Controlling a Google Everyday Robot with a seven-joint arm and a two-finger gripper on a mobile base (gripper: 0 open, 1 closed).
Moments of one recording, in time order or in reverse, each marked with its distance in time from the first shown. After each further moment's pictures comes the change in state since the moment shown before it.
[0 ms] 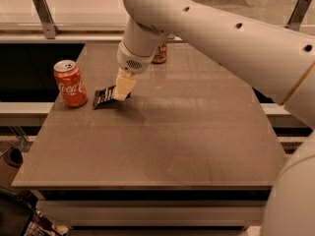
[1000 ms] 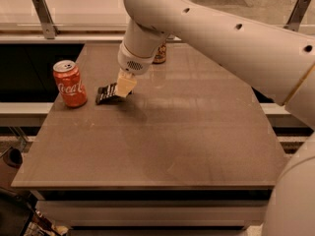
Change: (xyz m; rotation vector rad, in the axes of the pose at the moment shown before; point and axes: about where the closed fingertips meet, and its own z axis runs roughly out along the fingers) arm -0.001 0.003 0.003 -0.007 0.003 -0.004
